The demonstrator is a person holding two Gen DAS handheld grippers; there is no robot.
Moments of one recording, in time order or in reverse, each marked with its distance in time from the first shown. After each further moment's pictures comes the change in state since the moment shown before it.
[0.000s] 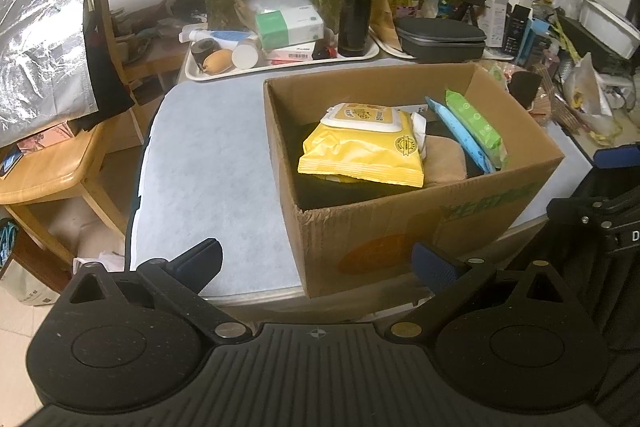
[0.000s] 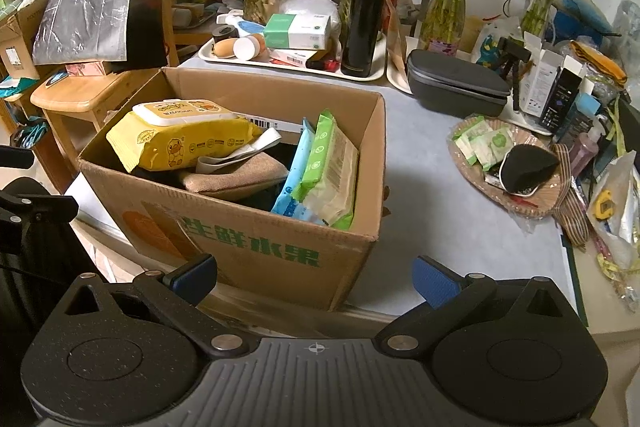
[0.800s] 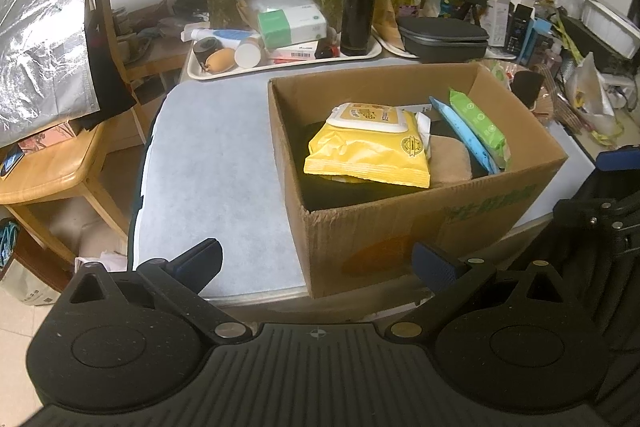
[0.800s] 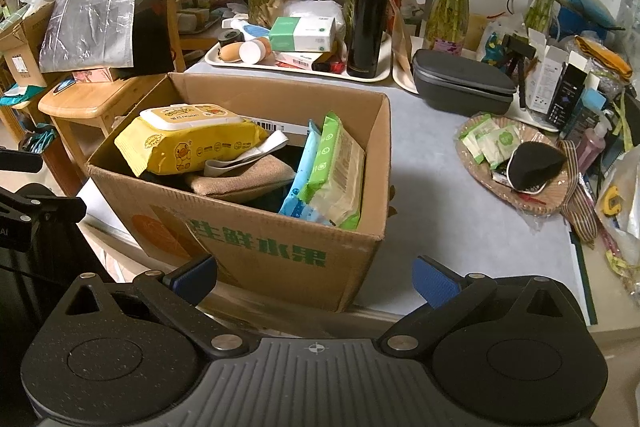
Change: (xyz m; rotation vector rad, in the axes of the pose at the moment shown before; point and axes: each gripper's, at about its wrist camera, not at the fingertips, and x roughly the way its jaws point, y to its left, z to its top) left arm 0.001 0.004 0.001 -0.003 0.004 0.004; right arm -0.002 -0.003 -0.001 0.012 -0.007 0.032
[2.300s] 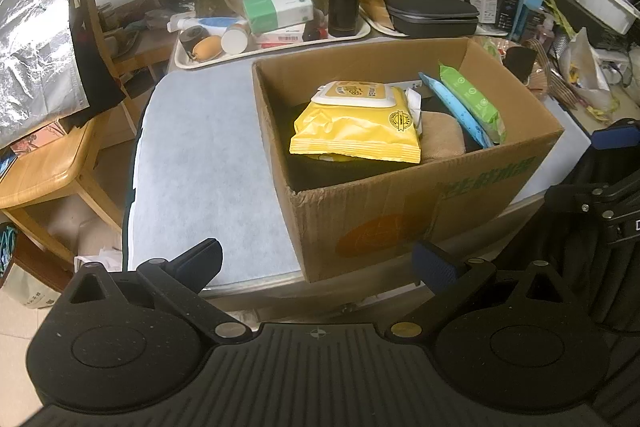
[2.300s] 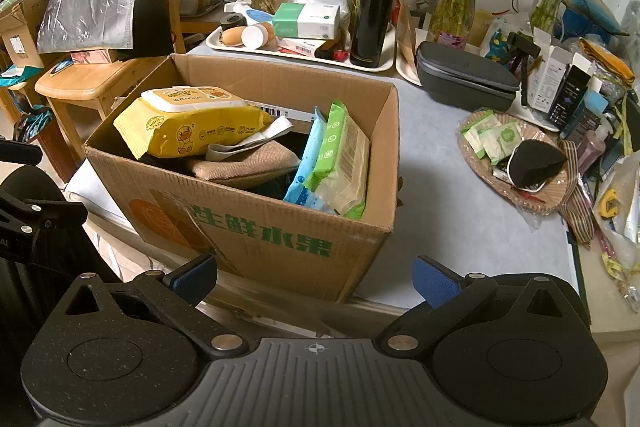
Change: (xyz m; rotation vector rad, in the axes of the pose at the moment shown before) left arm 0.005 -0.006 -0.005 0.044 0.051 -0.010; right arm 0.005 0.009 -0.001 -0.029 0.037 -0.016
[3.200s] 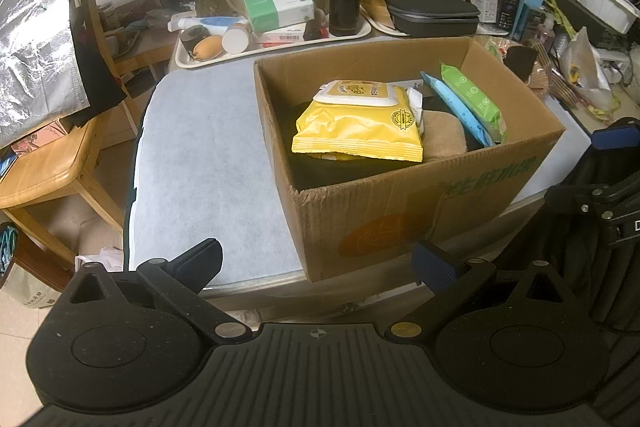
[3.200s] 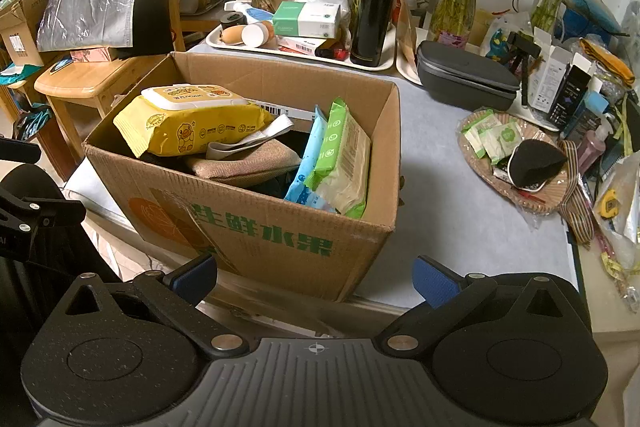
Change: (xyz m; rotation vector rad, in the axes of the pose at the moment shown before) left arm 0.000 0.001 0.000 0.000 0.000 0.000; right arm 0.001 0.001 0.000 -0.002 0.001 -0.005
